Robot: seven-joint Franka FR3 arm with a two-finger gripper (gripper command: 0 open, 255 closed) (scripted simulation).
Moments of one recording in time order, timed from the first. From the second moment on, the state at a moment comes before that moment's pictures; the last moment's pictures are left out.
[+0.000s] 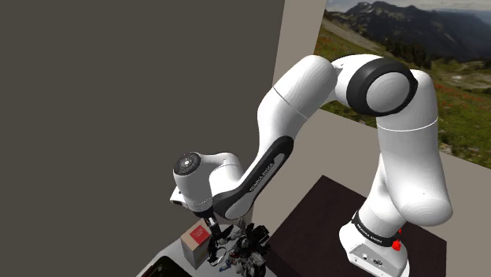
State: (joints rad) arm 0.43 0.49 0.29 -2.07 -0.44 2.39 -0.28
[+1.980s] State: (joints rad) arm 0.41 0.44 0.31 -2.07 -0.41 2.34 -0.31
